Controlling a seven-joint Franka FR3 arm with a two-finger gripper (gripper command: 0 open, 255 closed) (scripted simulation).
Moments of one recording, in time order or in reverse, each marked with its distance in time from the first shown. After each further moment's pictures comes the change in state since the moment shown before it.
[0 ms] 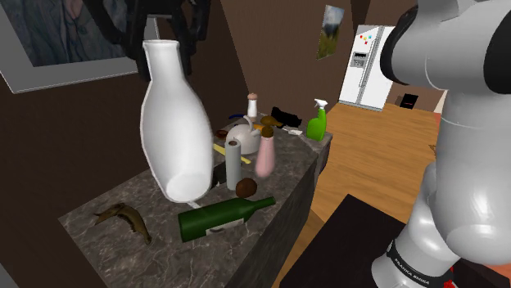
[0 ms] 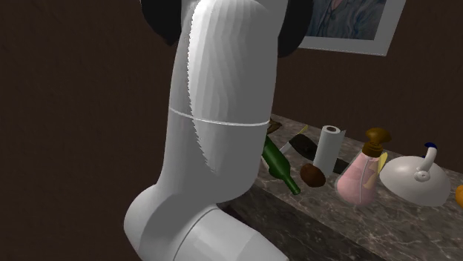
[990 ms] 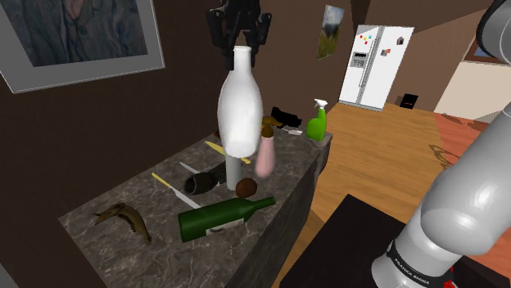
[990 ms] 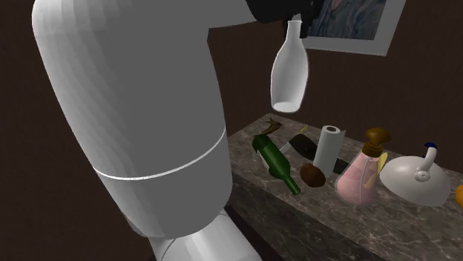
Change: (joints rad) arm -0.373 -0.390 -0.225 -0.489 0.272 0.188 -0.470
